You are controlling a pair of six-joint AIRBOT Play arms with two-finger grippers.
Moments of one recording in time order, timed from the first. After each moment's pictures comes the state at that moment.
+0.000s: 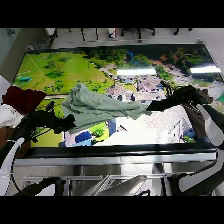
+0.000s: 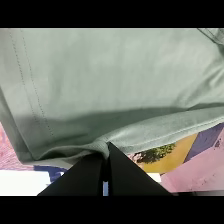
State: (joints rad) left arm 0.01 -1.25 0.77 -2.09 0.97 1.46; right arm -0.15 -1.76 1.24 2.32 -1.16 -2.30
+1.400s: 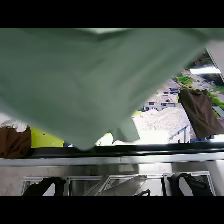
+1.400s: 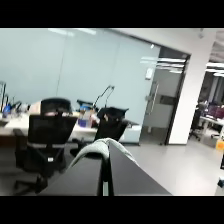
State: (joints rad) left arm 0.04 -0.89 2.30 -2.12 1.05 1.47; right arm -0.33 -0.79 1.90 2.62 -0.93 -2.20
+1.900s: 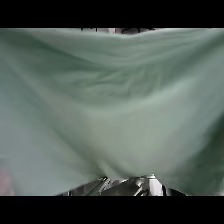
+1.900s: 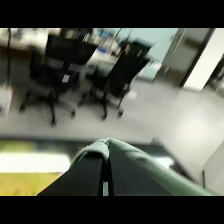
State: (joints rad) left arm 0.05 -0.88 1.80 -2.11 1.02 1.49; right arm -0.34 -0.99 1.95 2.58 -0.96 -2.09
